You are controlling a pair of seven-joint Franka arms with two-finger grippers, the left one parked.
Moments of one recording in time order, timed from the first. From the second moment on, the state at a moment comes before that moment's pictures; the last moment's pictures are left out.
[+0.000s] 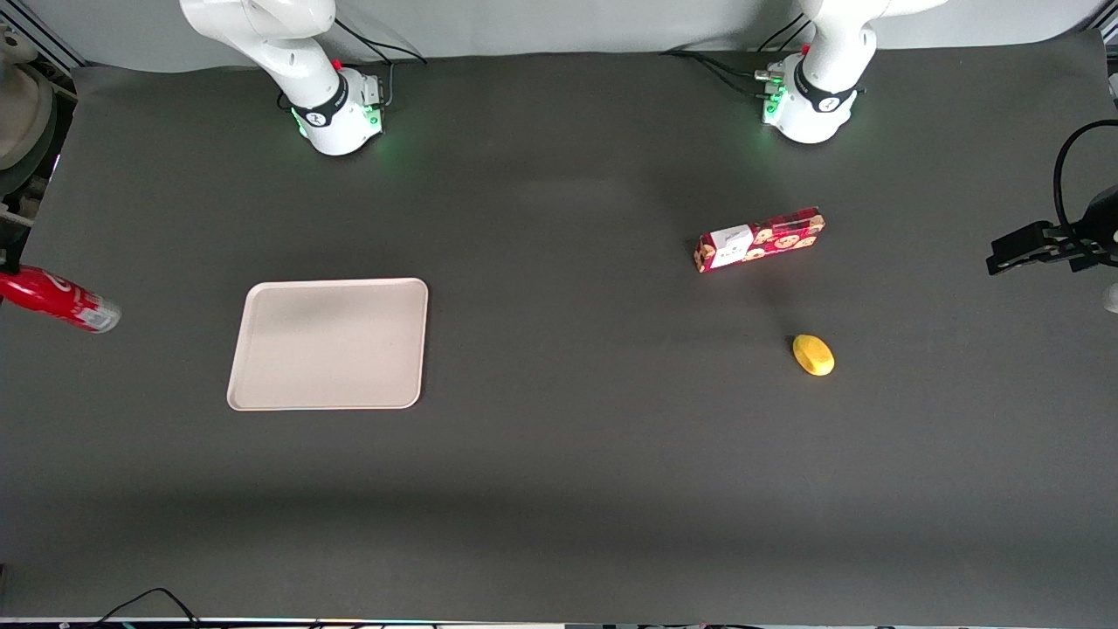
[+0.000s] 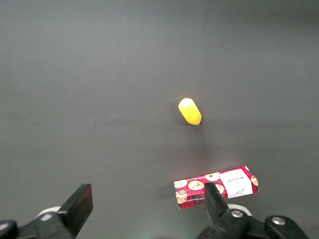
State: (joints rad) arm -0.01 0.11 -0.25 -1.42 0.01 1.50 -0.50
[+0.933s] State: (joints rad) arm -0.02 0.26 -0.14 -1.82 0.00 1.96 -0.35
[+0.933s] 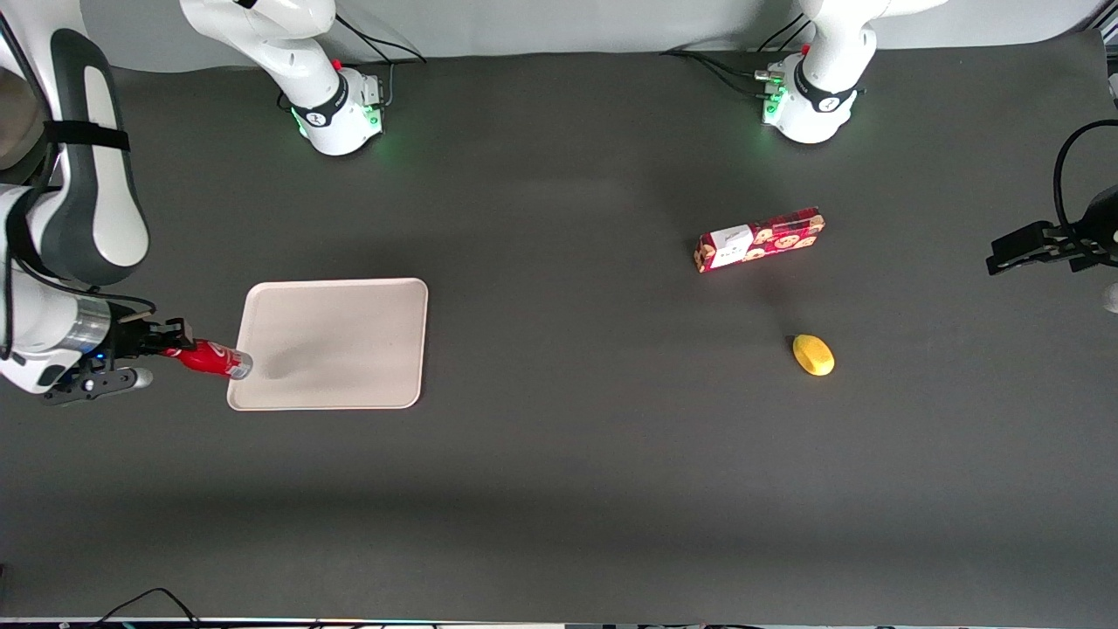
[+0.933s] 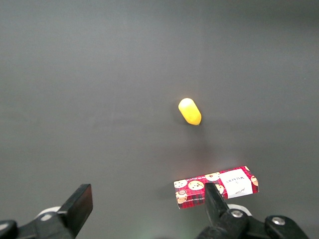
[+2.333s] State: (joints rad) arm -0.02 0.31 -0.14 -1.91 0.00 2.10 -0.27
